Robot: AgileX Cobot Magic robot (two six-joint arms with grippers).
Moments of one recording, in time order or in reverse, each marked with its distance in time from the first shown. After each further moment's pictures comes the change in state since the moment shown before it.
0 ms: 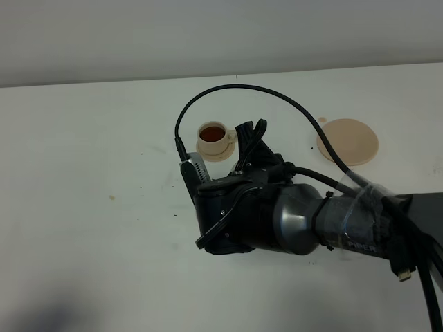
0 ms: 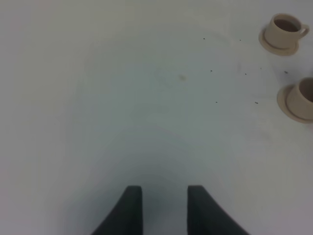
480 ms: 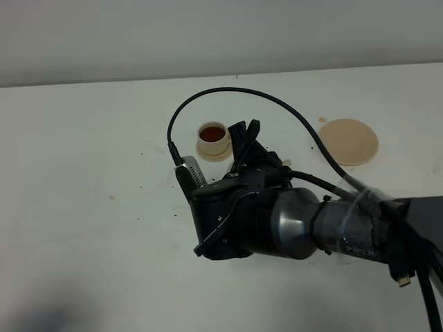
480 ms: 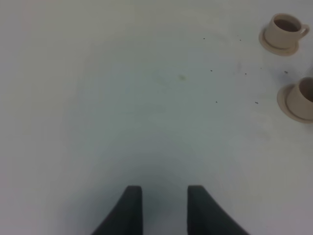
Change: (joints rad) left arm 0.000 0.000 0.000 0.000 0.000 0.000; right arm 0.011 0.000 0.000 -0.029 0.000 -0.031
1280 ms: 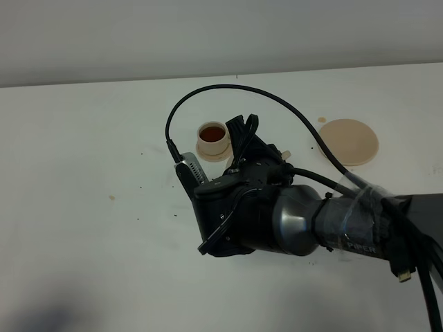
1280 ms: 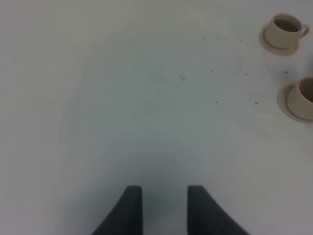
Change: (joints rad) left arm 0.000 0.000 0.000 0.000 0.000 0.000; right arm -0.012 0.001 0.000 -0.053 -0.008 -0.018
